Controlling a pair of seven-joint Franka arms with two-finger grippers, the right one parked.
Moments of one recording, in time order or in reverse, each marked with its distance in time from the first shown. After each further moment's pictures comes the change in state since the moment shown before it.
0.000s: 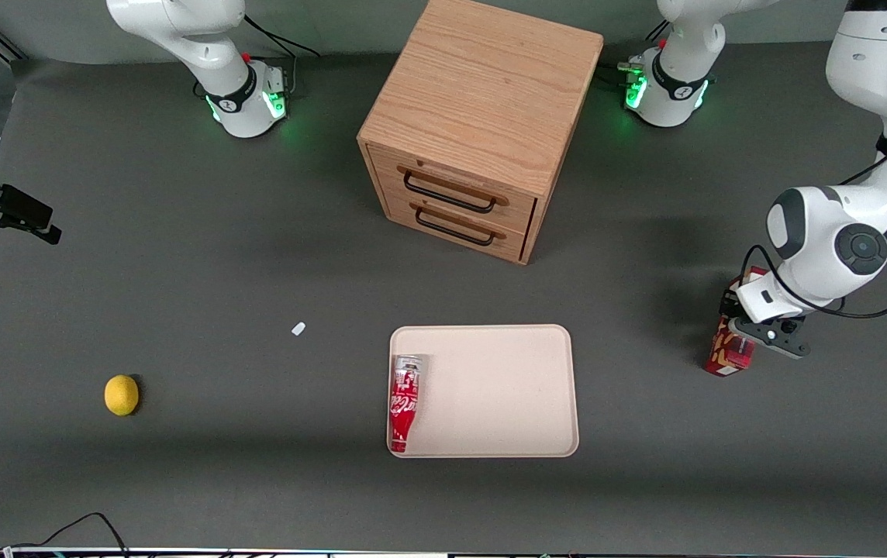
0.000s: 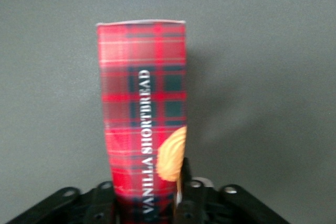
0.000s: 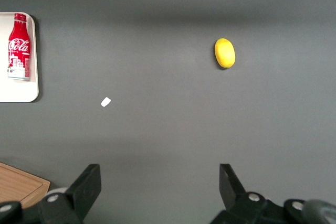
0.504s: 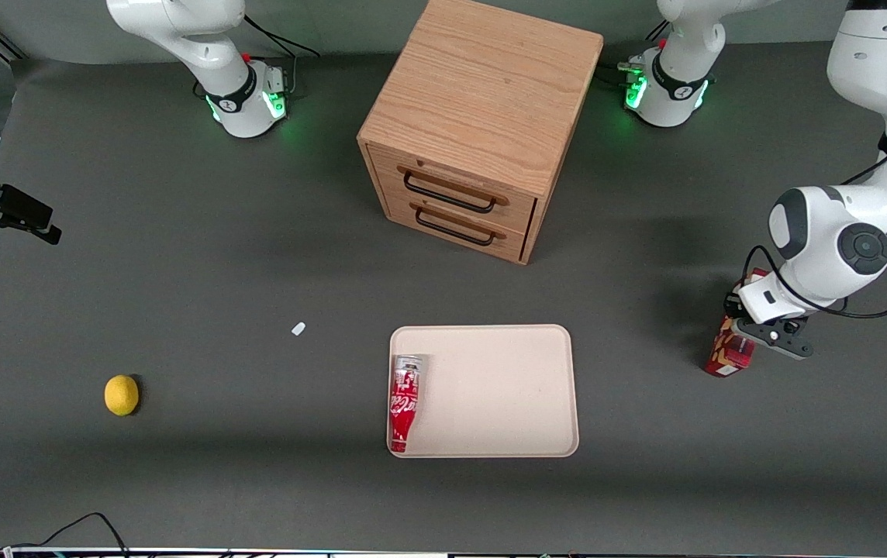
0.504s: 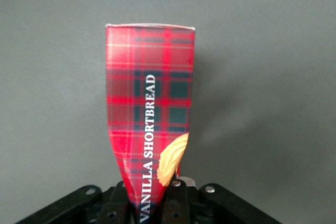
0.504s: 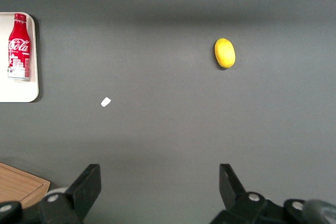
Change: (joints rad) arm 0.000 -0.006 0.001 0.017 0.000 -0.013 0.000
